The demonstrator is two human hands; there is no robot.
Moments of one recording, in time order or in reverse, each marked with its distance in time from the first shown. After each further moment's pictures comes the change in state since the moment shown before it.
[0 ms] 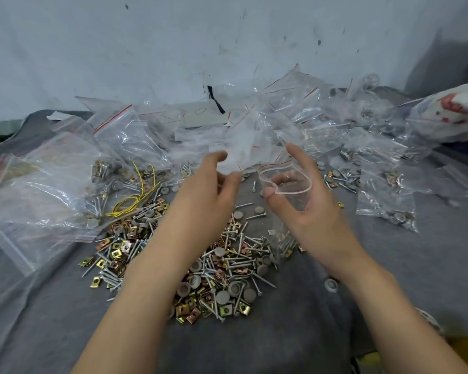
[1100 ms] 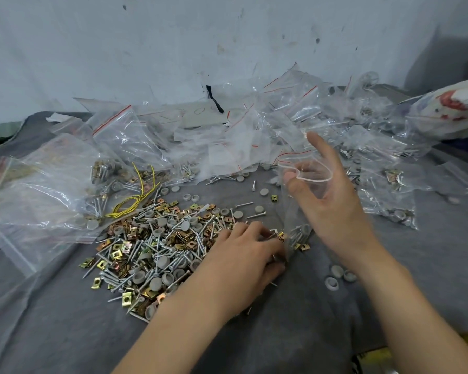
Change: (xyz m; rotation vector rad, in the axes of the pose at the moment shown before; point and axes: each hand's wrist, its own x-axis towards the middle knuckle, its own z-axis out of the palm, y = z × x) left_hand -0.045 -0.012 0.048 0.577 -0.423 0.346; right_hand 0.004 -0.003 -0.018 0.014 0.114 0.022
